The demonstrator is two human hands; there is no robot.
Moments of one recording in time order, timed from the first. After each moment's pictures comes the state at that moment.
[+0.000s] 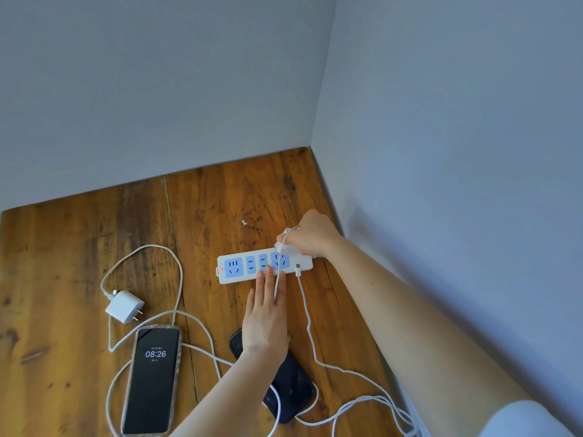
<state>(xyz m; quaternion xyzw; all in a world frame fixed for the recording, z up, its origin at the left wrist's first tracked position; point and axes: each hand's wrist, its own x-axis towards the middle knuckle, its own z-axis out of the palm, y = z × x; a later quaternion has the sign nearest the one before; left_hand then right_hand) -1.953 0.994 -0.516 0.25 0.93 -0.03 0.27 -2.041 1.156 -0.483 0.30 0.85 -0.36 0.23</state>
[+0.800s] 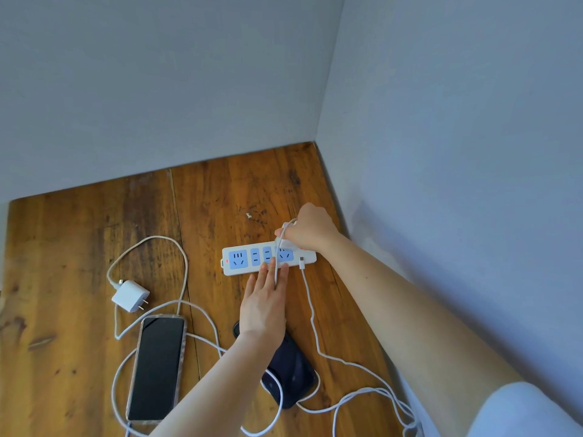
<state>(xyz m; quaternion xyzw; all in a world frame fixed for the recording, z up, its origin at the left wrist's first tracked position) -1.967 0.991 -0.501 0.28 0.92 -0.03 0.26 -2.042 1.139 -0.474 0.28 0.88 -0.33 0.20</state>
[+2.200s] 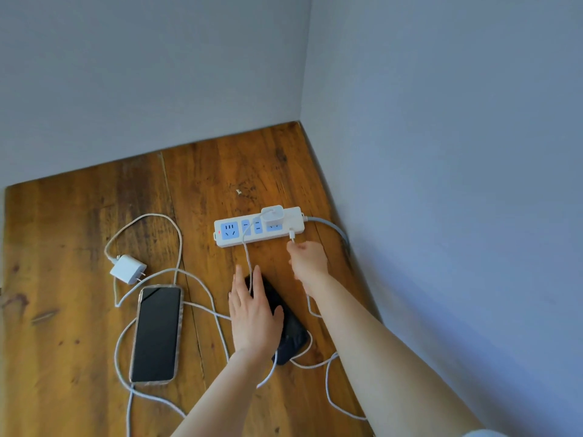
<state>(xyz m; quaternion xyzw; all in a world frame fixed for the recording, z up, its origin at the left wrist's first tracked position) -1.891 0.954 -0.510 0.13 0.96 0.16 0.21 -1.931 1.087 -0.500 0.51 0.62 -0.58 0.11</state>
